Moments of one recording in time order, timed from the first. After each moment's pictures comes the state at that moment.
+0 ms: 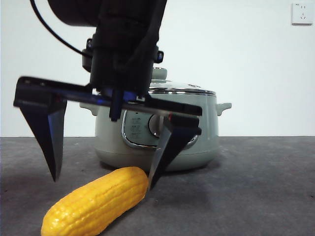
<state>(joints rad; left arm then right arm) -0.30 0.39 0.67 -0.74 0.60 -0.14 1.08 1.89 1.37 -0.80 0.05 0.86</state>
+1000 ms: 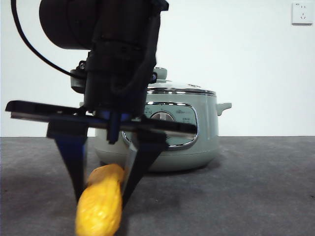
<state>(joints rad) -0.32 0.43 0.67 -0.74 0.58 -0.13 1.08 1.94 1.37 -0.80 -0.01 0.76</state>
